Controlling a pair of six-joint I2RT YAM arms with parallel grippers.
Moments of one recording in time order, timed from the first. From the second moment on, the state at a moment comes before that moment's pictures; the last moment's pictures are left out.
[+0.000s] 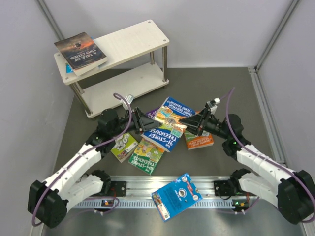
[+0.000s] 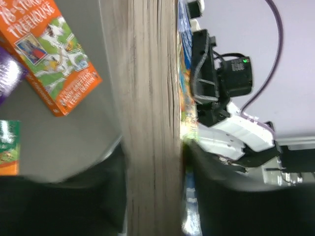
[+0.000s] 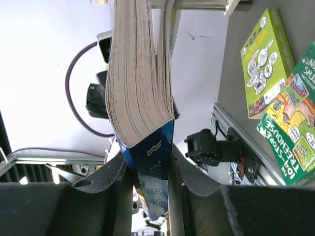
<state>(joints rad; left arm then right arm) -0.50 0.92 0.63 0.16 0.63 -1.12 0.47 0.95 0.43 0.56 -0.63 1.55</state>
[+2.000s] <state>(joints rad) -0.17 2.14 1.17 0.99 0.13 -1.53 0.14 0.96 0.56 0.00 -0.89 1.21</state>
